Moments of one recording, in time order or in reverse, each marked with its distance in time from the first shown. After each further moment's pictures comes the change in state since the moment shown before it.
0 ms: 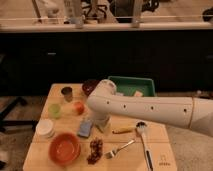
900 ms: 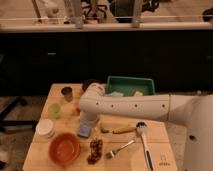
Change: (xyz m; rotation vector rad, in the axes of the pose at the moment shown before) arm -0.012 -0.041 0.045 0.004 -0.050 -0.086
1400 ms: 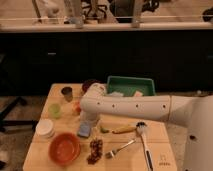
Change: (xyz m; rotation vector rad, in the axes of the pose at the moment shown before) arm 0.003 -0.002 0.002 0.018 -0.003 -0.009
